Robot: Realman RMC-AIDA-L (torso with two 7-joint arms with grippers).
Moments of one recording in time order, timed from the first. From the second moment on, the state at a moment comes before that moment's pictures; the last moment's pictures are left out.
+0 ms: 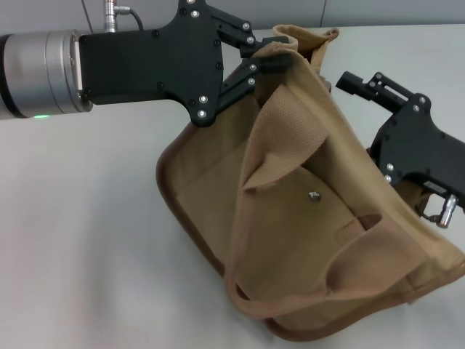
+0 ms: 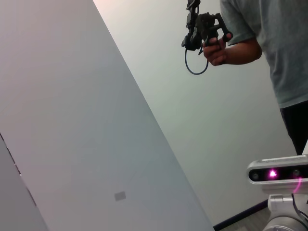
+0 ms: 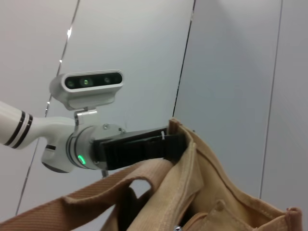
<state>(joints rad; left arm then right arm) -0.57 -2.07 1.09 0.90 1.45 1.68 -0.94 0.41 2.09 -0.87 -0.34 -1.38 -1.75 0.53</state>
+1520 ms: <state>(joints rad) -0.58 -2.07 1.10 0.90 1.45 1.68 -0.94 0.44 2.09 -0.95 -0.22 -1.32 -1.71 0.37</state>
